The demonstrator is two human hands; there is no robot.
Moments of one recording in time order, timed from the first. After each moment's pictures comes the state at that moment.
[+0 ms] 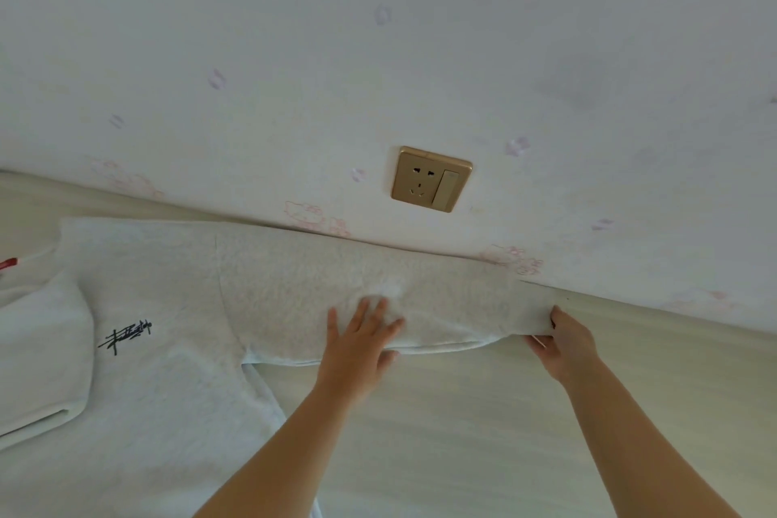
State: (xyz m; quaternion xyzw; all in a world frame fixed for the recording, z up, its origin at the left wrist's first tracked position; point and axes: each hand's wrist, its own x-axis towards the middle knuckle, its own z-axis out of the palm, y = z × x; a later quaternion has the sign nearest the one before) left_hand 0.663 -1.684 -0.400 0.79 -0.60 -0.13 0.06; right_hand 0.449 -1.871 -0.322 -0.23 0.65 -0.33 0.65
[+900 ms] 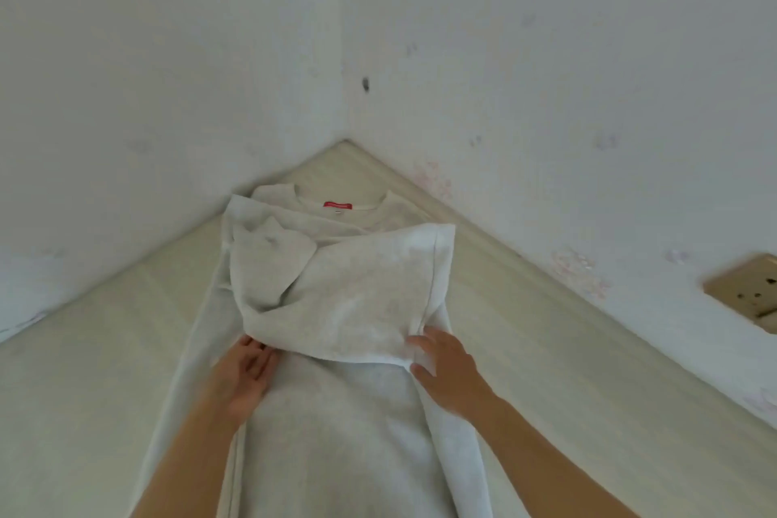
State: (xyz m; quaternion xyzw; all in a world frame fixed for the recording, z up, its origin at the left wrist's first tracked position) left_hand 0.834 -1.296 -0.336 0.45 0.33 -0.21 0.81; right_hand 0.730 -1.575 -0.345 -0.92 0.14 0.20 0.30
